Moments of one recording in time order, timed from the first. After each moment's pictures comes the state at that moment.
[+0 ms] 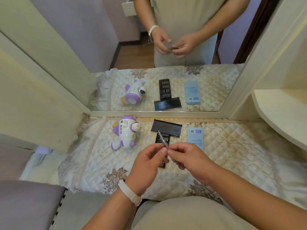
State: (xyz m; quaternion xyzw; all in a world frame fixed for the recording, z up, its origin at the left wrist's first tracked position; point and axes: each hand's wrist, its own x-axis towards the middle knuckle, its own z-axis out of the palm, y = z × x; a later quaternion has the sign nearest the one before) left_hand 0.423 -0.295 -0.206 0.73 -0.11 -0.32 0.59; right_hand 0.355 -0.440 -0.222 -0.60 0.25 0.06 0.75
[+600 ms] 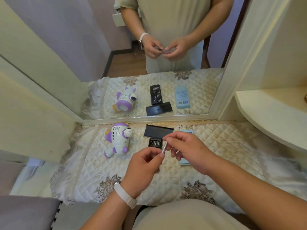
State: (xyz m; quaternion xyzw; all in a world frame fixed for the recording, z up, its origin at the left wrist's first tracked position) left_hand 0.417 -0.310 -0.200 0.74 -0.15 -0.30 0.59; right_hand 0.354 -0.470 -0.198 -0.61 0.23 0.00 0.76
